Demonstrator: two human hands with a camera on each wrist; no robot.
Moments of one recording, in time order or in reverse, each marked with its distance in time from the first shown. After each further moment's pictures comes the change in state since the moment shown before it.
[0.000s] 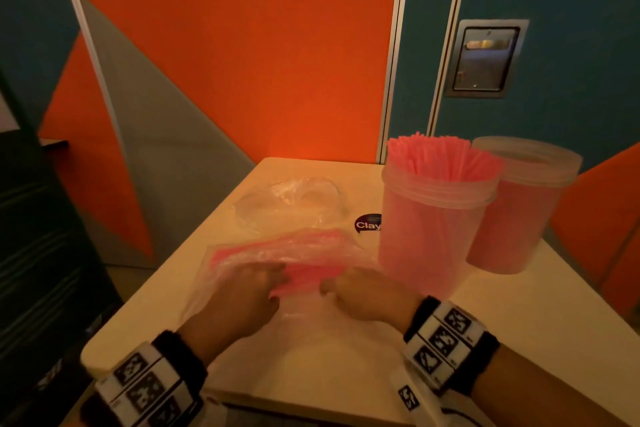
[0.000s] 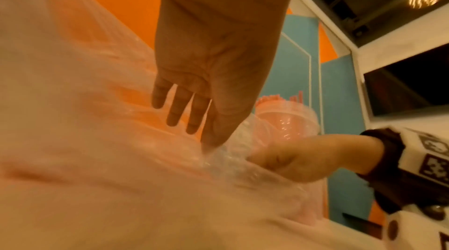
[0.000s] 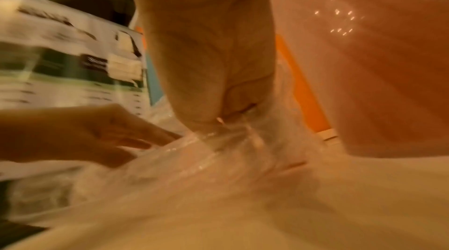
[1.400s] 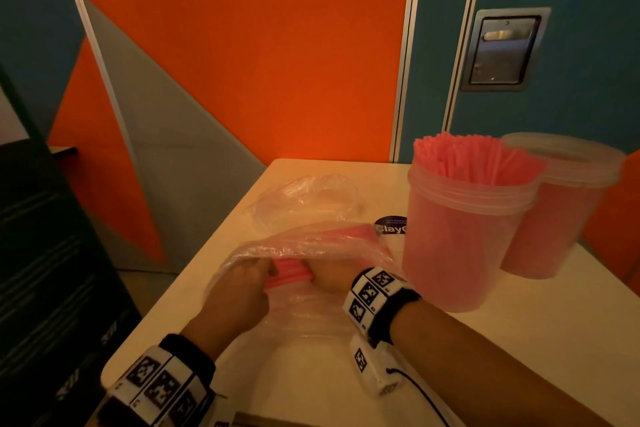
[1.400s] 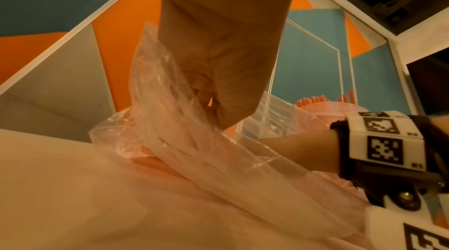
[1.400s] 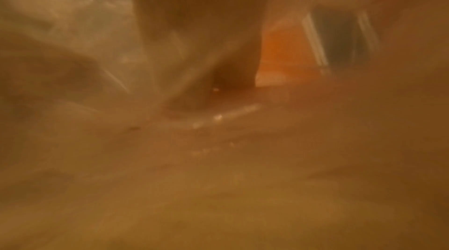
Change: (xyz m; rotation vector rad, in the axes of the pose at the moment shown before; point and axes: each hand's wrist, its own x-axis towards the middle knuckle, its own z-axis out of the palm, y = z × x) left_hand 0.009 -0.042 -0.003 -0.011 0.008 -0.300; right_hand 0.115 -0.008 0.018 0.142 0.201 0.058
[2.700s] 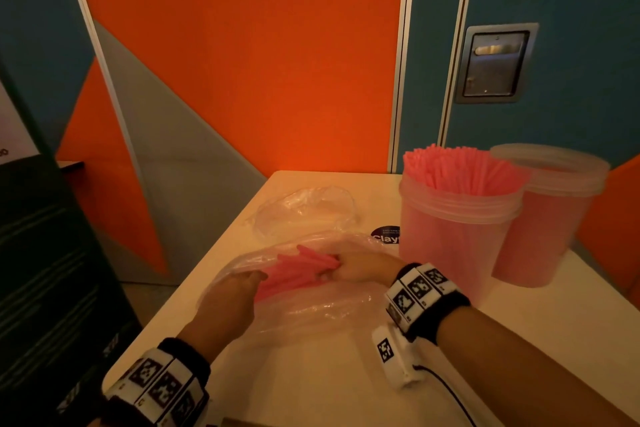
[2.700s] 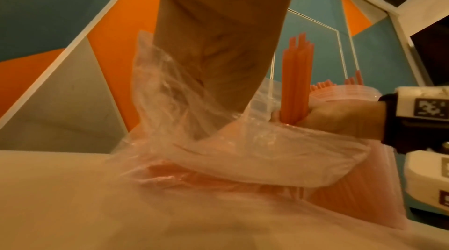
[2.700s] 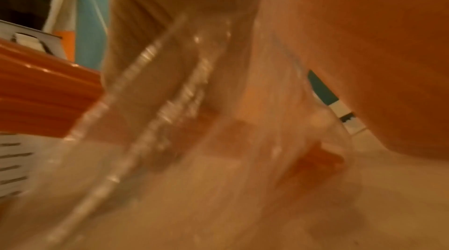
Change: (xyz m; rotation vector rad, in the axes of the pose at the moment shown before) left_hand 0.006 -0.020 0.014 0.116 -0.001 -0.004; right_hand -0.027 0.017 -0.057 0.213 -0.195 -0.060
